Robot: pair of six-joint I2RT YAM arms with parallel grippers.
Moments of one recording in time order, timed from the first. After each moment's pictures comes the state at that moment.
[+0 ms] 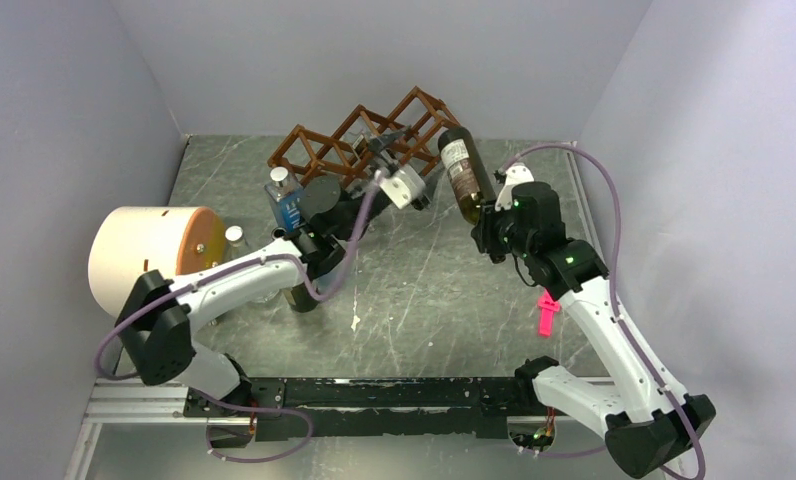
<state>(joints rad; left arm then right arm) -0.89 1.52 1.14 0.74 0.09 0.63 0.41 0.98 1.10 -0.69 0.05 0.15</state>
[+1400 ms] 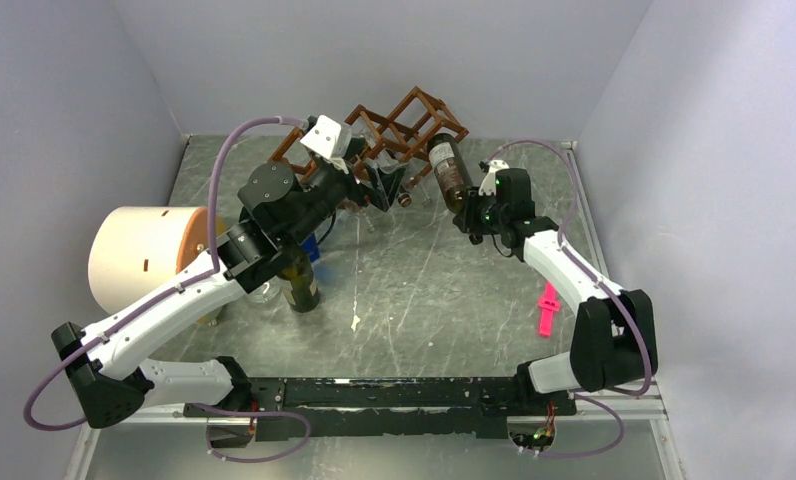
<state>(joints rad) -0.89 1.20 1.26 0.13 -0.18 -0.10 0.23 1.39 0.93 -0.18 -0.19 0.18</state>
